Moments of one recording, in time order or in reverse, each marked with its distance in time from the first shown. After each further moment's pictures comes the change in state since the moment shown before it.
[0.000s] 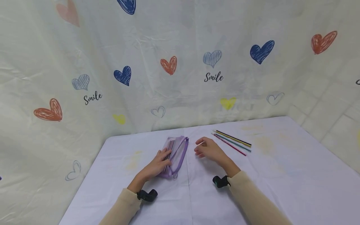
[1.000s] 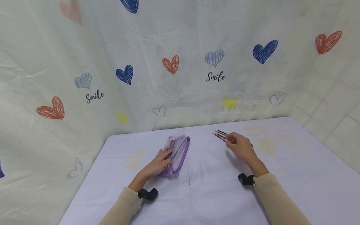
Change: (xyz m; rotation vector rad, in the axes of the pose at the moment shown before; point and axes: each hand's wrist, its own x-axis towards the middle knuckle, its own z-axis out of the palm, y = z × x) left_hand 0.002 -0.003 0.000 0.014 -0.002 -0.014; right_hand -0.030 0.034 -0.089 -0.562 0.317 -0.038
